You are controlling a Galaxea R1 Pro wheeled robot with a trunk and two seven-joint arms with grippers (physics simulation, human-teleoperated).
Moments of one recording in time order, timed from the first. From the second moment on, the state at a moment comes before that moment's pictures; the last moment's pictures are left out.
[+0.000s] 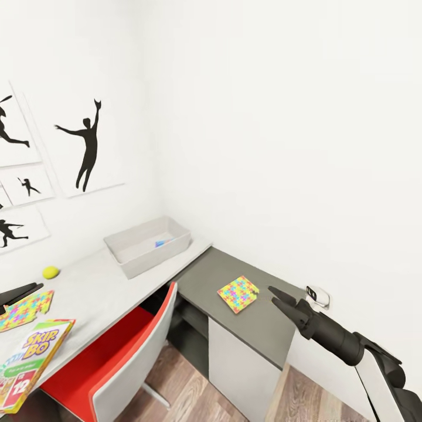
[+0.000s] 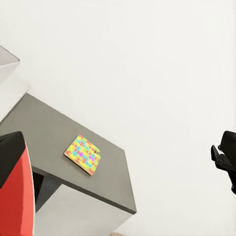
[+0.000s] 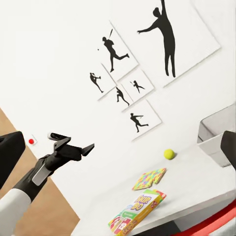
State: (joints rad) left arm -0.36 0.53 0.72 -1.25 0.22 0.89 -1.57; right arm -0.19 -0.14 -0.15 -1.56 -0.72 0.55 1.11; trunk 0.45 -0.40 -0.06
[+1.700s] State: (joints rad) left arm -0.36 0.53 0.71 -1.26 0.22 0.89 -1.57; right arm -0.19 -0.14 -0.15 -1.56 -0.72 0.55 1.10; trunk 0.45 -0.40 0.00
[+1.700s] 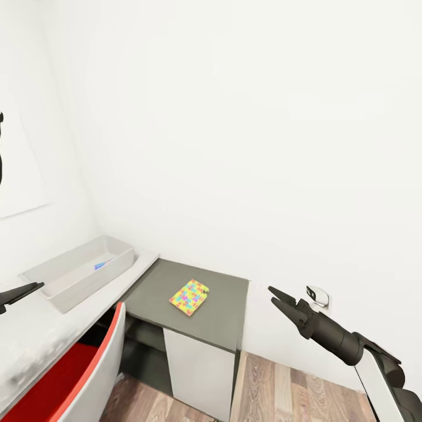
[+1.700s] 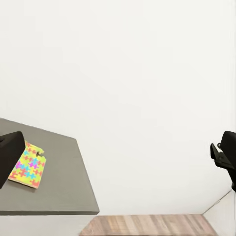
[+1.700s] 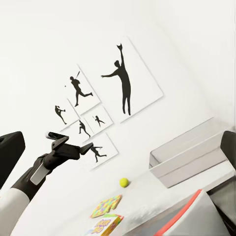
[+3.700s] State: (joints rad) left arm -0.36 0.53 0.71 -1.26 0.22 0.89 -1.57; right arm -0.19 -0.14 -0.15 -1.56 -0.72 0.55 1.09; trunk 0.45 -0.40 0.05
